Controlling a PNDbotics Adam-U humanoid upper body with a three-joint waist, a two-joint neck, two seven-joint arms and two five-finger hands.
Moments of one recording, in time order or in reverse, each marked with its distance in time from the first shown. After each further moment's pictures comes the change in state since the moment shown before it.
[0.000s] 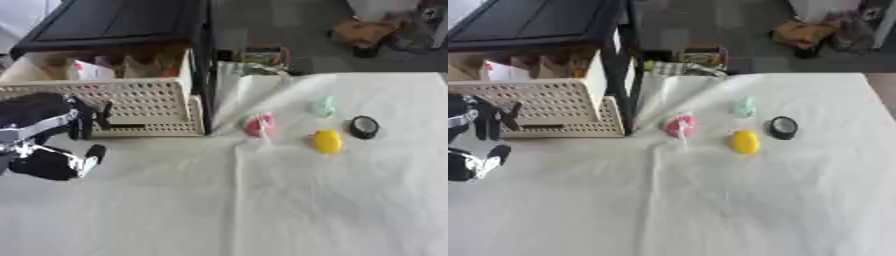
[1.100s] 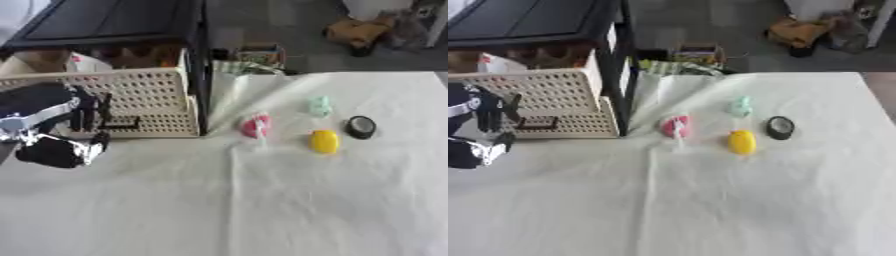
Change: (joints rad) left arm -0.060 -0.025 -0.006 0.039 0.005 0.010 0.037; right arm -0.014 0.008 0.000 0.000 -0.008 0.004 0.007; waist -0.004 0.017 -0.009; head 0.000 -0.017
